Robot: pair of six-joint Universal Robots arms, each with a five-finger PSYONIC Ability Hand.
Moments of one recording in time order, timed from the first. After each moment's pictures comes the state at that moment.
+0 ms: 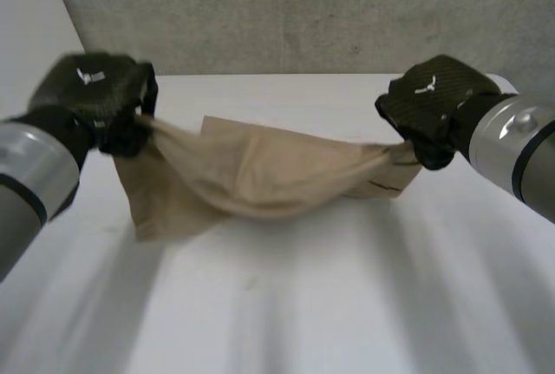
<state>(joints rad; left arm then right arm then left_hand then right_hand) 4.27 -1.52 -1.57 2.99 -1.61 3.42 2.06 -1.40 1.22 0.52 1.49 2.43 1.13 1.20 1.19 1.20 0.97 0.96 1.17 1.18 1.19 0.98</state>
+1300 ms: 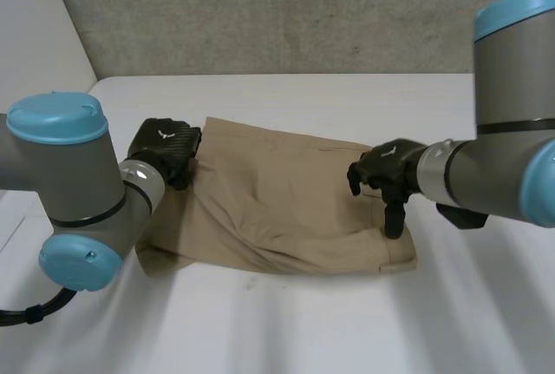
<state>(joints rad) 4.27 -2.05 -1.43 3.23 -1.63 3.49 2.01 -1.00 0.97 0.74 1.40 2.63 1.13 1.20 1.19 1.20 0.97 0.38 0.44 0.43 0.42 0.25</state>
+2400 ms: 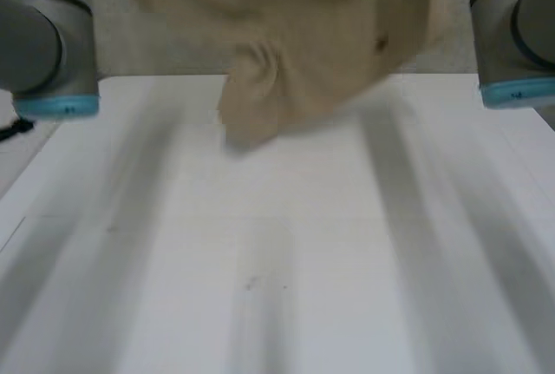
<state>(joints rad) 4.35 -1.95 -1.07 3.86 -1.65 3.44 1.97 -1.11 0.87 -0.49 1.54 2.60 1.13 1.20 1.19 1.20 0.97 0.95 1.17 1.17 1.19 0.95</state>
